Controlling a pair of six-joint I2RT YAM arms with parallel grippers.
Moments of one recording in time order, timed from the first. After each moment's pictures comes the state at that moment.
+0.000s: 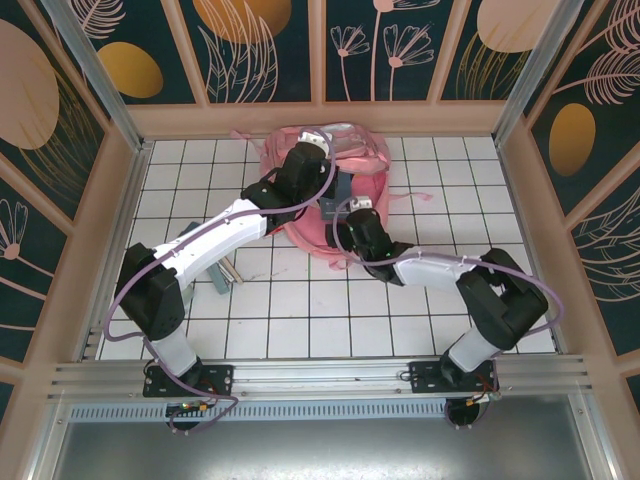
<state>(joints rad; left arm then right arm) -0.75 1.73 1.50 -0.24 -0.25 -0.32 0.74 1.57 0.74 0.23 0.23 0.45</state>
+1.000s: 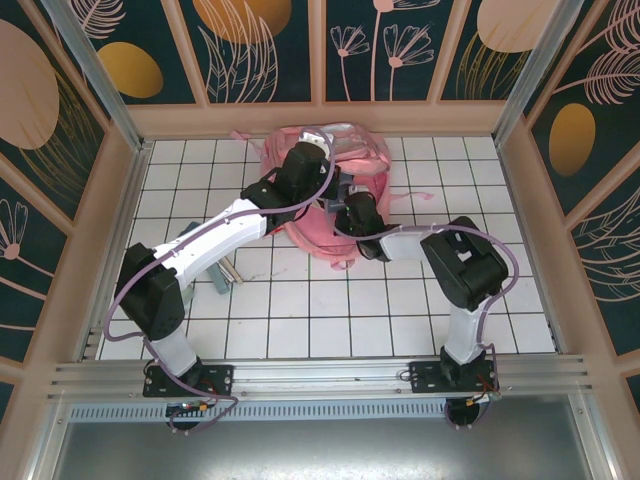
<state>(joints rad) -0.75 1.73 1.50 -0.24 -0.19 -0.34 0.60 1.89 0.96 0.29 0.14 0.44</state>
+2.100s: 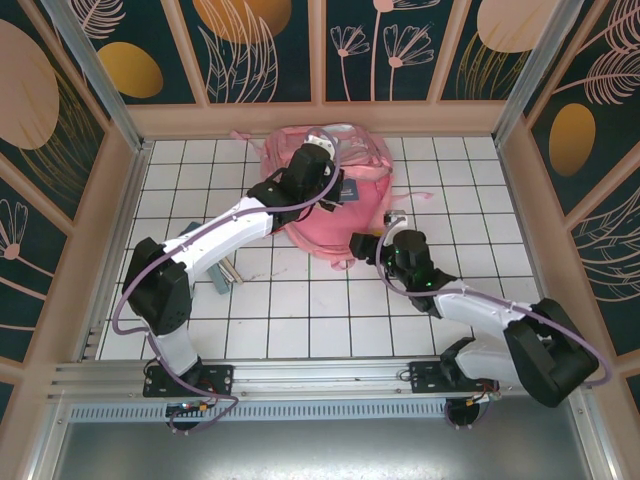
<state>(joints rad) -0.75 1.78 1.52 -0.24 -0.17 -0.35 0.62 1.19 0.41 0.43 0.02 0.54</state>
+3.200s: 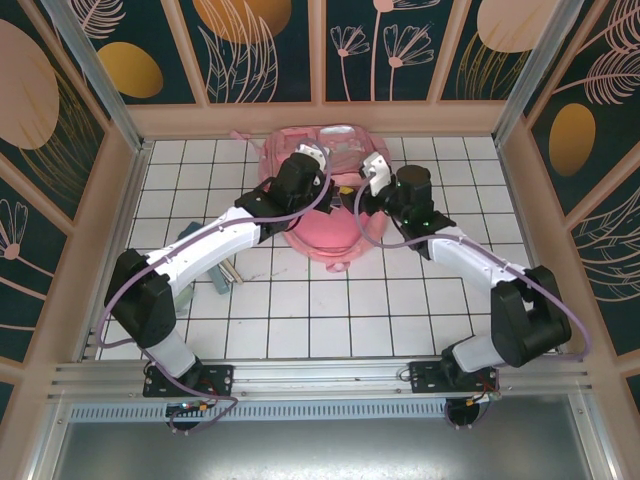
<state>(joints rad) -0.75 1.66 1.39 -0.25 -0.18 -0.29 0.45 1.44 0.90 0.25 -0.26 -0.22</state>
